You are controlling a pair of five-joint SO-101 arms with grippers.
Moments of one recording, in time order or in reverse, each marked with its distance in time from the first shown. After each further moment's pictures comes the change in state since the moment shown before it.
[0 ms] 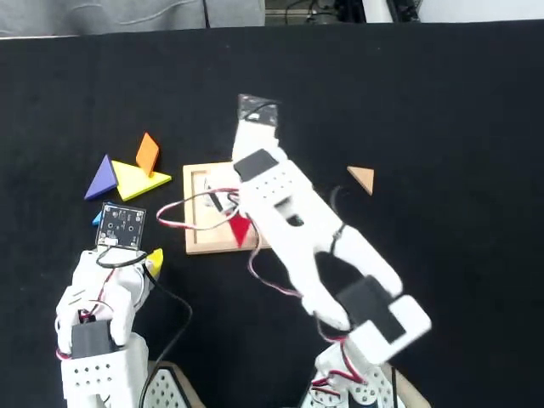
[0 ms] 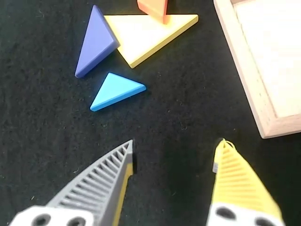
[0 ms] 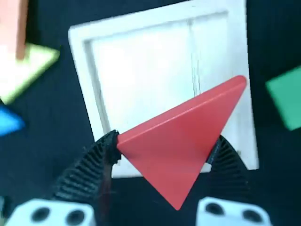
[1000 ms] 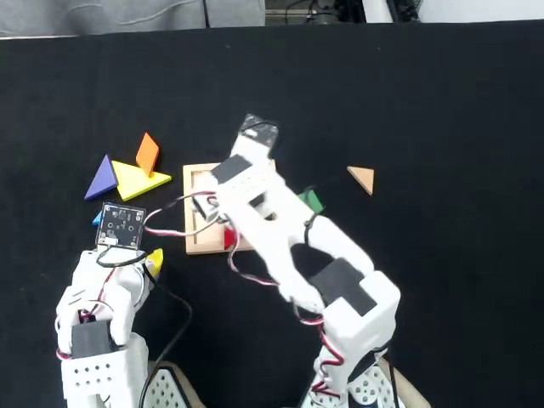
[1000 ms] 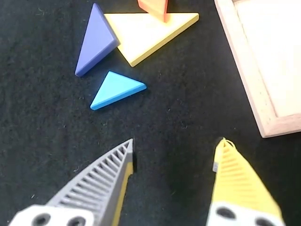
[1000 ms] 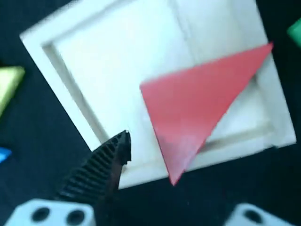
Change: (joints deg) left arm 0.0 0.0 0.0 0.0 0.1; right arm -4.2 8.9 -3.0 2.6 -12.4
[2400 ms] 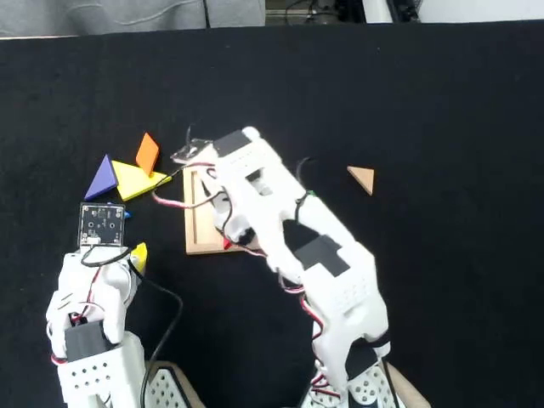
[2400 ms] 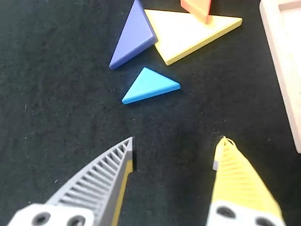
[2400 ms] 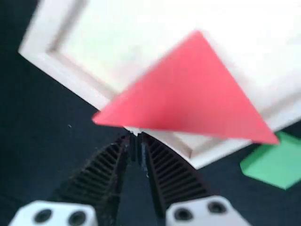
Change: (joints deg) left arm -6.7 0.0 0.0 -2.3 0.0; right arm 4.2 14.5 -18.3 23.8 74.8
